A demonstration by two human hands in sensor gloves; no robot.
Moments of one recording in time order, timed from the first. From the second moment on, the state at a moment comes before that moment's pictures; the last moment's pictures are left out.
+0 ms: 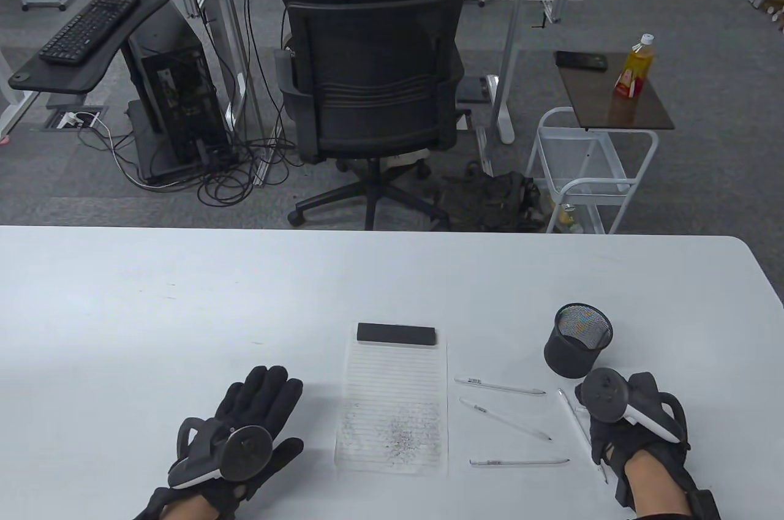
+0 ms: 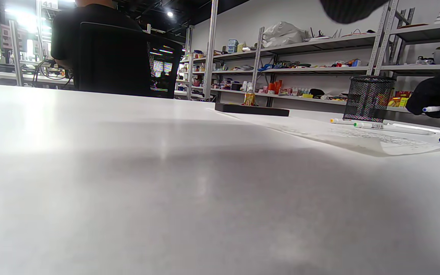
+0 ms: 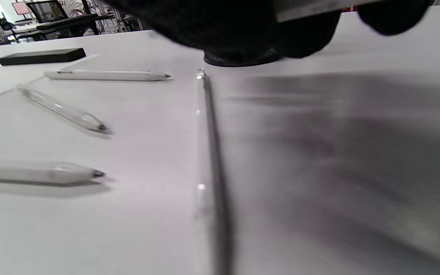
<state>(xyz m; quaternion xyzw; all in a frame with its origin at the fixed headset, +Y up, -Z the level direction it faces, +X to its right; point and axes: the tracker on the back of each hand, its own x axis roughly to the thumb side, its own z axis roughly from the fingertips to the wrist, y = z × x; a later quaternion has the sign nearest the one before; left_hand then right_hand) -0.233 -0.757 -0.305 0.02 -0.24 0.04 0.97 0.309 -0.749 -0.356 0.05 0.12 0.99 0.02</state>
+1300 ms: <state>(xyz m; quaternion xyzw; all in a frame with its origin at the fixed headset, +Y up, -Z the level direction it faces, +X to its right) -0.234 -0.756 -0.306 0.01 -0.24 0.05 0.97 0.305 -0.741 -0.351 0.04 0.02 1.00 -0.02</state>
